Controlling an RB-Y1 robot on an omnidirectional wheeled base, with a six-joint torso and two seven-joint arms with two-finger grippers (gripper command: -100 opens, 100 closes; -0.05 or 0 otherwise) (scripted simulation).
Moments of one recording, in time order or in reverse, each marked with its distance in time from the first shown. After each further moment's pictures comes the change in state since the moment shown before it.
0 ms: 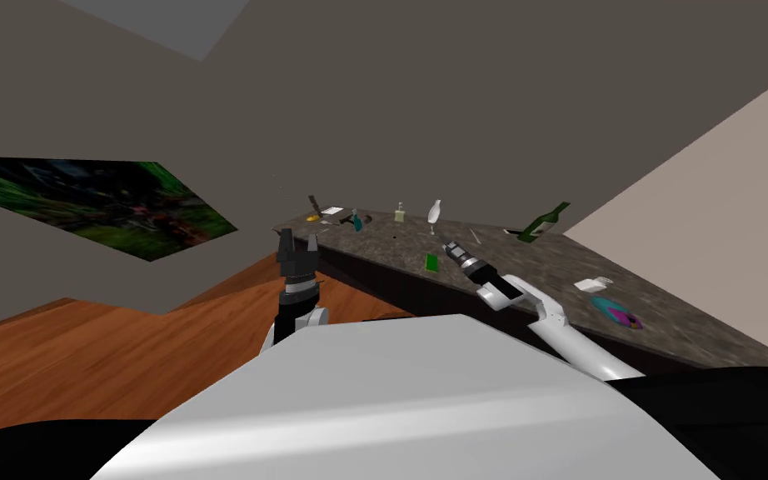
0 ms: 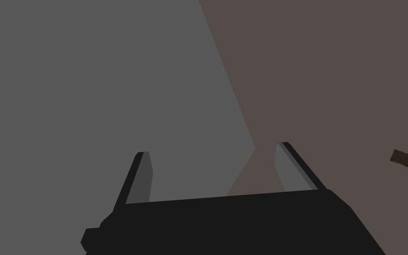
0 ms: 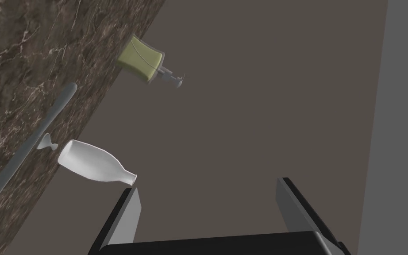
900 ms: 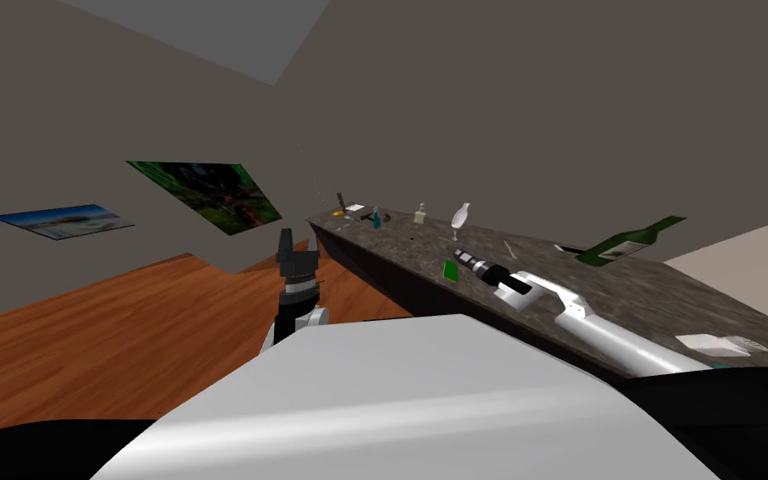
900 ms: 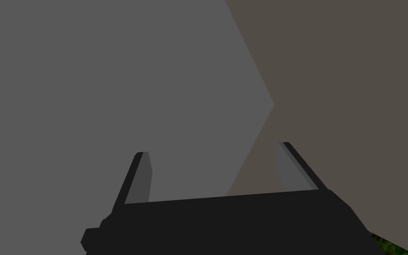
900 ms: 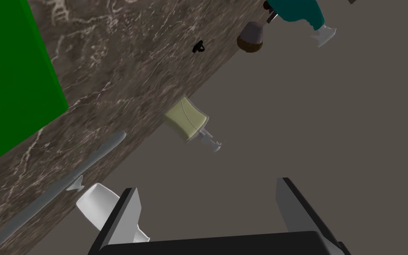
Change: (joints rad) left arm 0.000 0.000 0.000 0.000 0.000 0.000 0.000; right arm -0.009 -0.259 0.088 0.174 -0.022 0.076 -0.044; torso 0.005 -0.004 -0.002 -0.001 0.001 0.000
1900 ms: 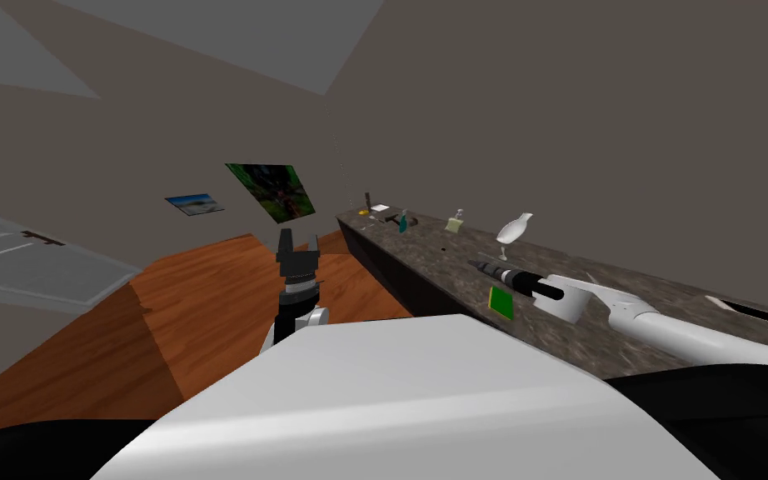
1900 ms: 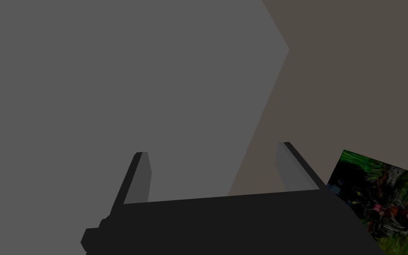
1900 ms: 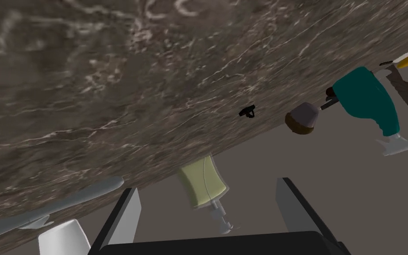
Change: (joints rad) left arm 0.000 0.000 0.000 0.000 0.000 0.000 0.000; right arm 0.054 -0.290 0.142 0.225 0.000 0.023 -0.056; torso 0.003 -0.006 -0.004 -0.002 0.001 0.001
